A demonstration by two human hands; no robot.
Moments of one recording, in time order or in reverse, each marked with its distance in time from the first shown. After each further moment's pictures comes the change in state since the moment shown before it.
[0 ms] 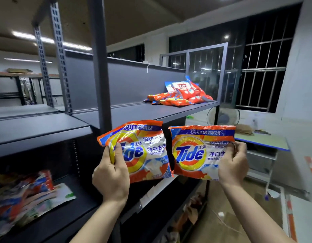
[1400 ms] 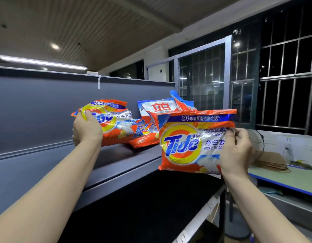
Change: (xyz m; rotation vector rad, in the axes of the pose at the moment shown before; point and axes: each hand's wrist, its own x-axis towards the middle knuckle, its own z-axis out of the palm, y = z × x) left_hand 0.217 -0.007 0.572 0.195 0.151 -0.280; right_hand 0.435 0.188 0.277 0.452 -0.090 -0.074
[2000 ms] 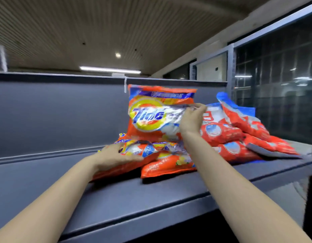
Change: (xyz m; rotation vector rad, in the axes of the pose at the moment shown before) left_hand 0.031 -0.044 0.067 0.476 -0.863 0.226; right_hand 0.077 0.059 0.280 0.239 -0.460 0.321
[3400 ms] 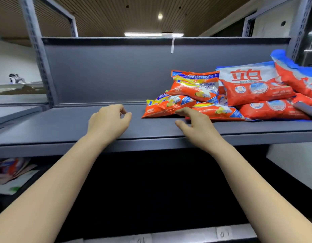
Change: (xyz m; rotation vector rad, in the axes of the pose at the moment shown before) left_hand -0.194 0.014 -0.022 0.509 0.669 -0.277; right_hand -0.175 0.001 -0.066 -0.437 -0.882 -0.433
